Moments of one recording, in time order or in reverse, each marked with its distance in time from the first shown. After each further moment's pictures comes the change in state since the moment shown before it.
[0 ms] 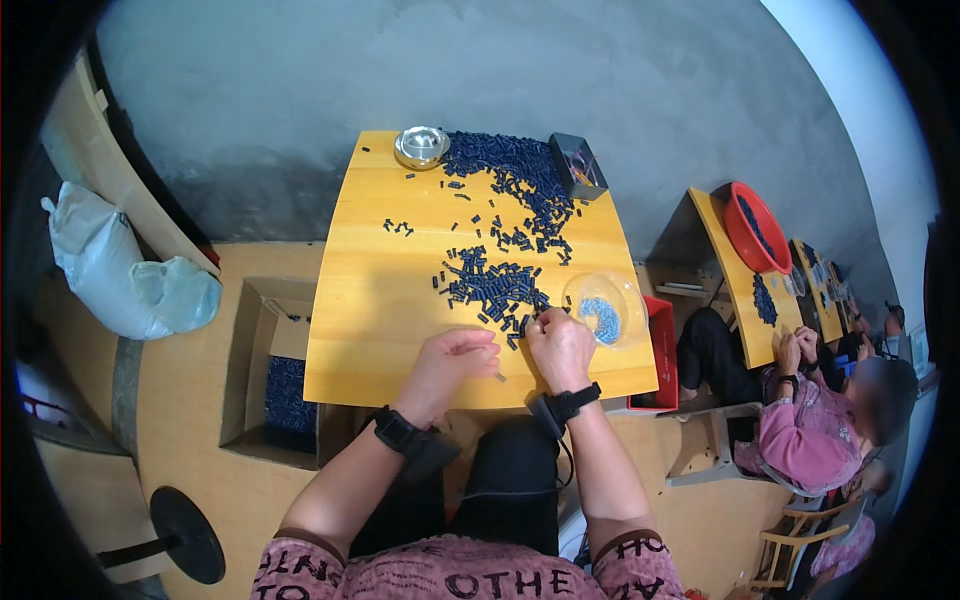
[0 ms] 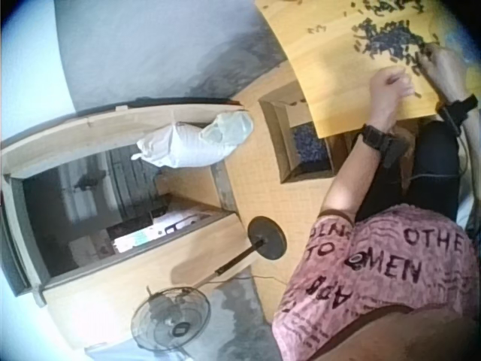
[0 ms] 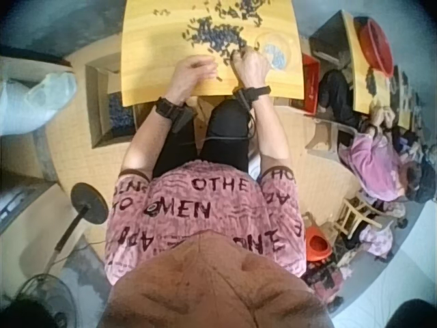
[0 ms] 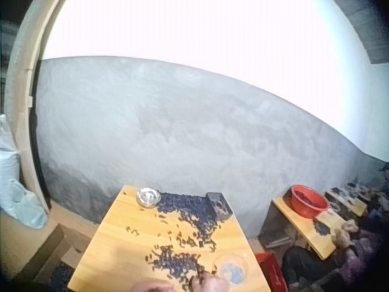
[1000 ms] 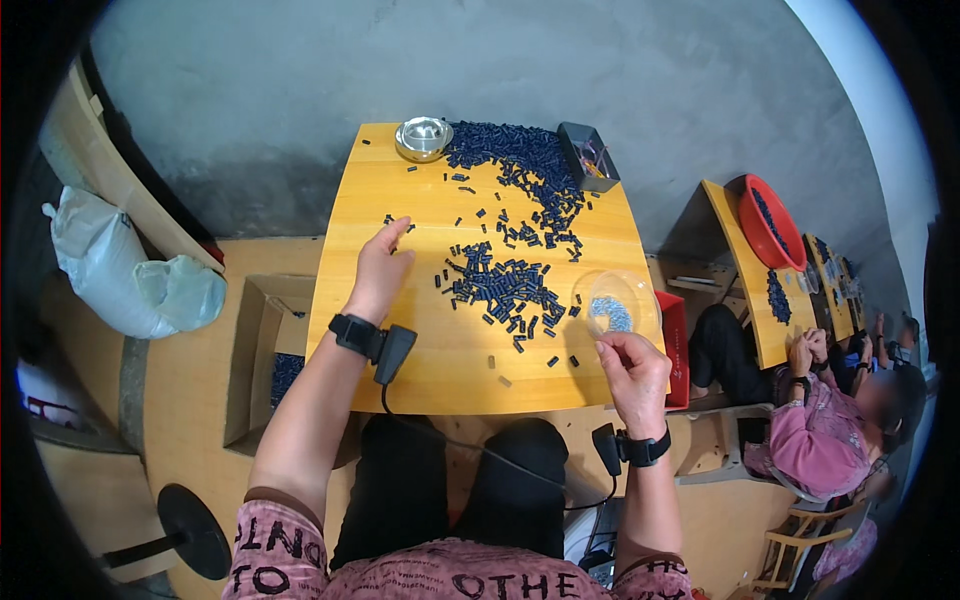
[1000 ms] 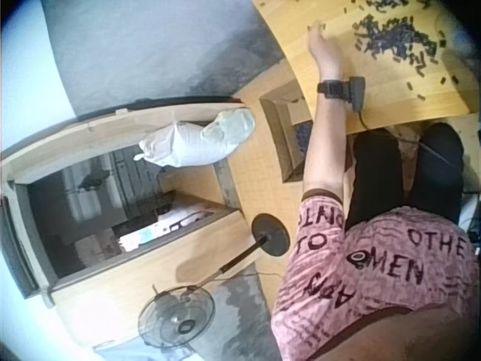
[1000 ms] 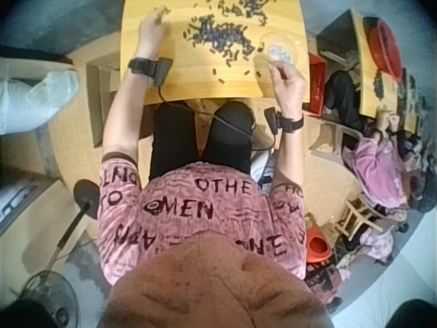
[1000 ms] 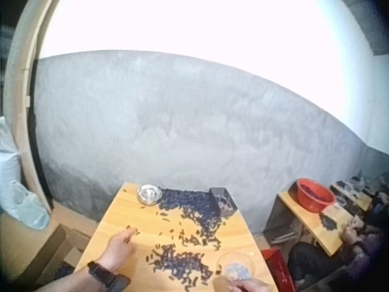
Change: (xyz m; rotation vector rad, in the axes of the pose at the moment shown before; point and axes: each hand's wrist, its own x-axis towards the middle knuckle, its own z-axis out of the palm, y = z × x) left_hand 0.100 0.064 -0.094 0.523 0.350 0.391; right_hand -0.015 0.035 -0.089 0.445 0.003 0.005
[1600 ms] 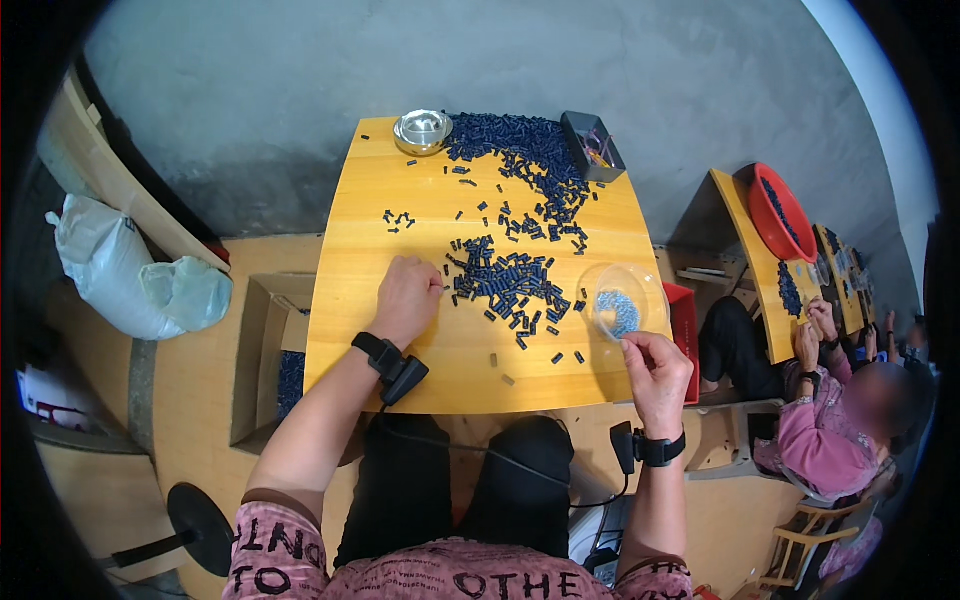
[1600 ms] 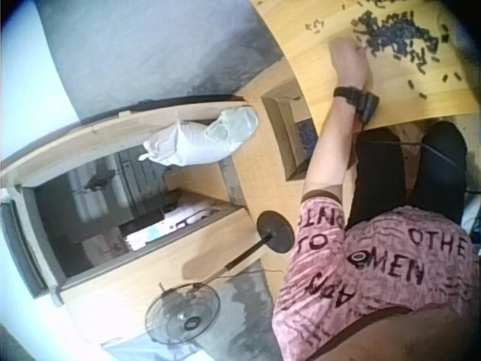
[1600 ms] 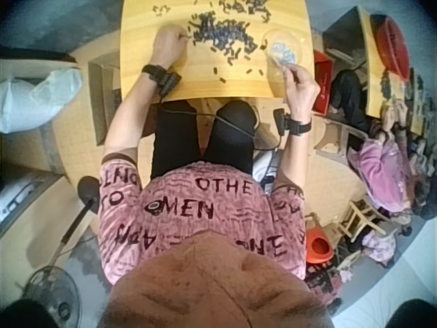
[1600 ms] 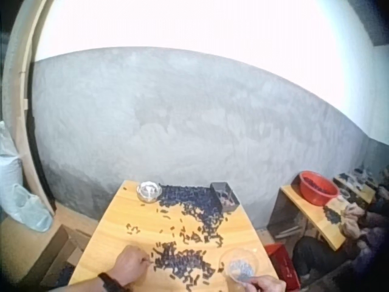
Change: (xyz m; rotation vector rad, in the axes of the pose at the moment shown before) left_hand -0.034 -0.006 0.025 0.832 -0.063 0.369; right_hand -0.001 0.017 -0.013 -0.039 0.068 -0.010
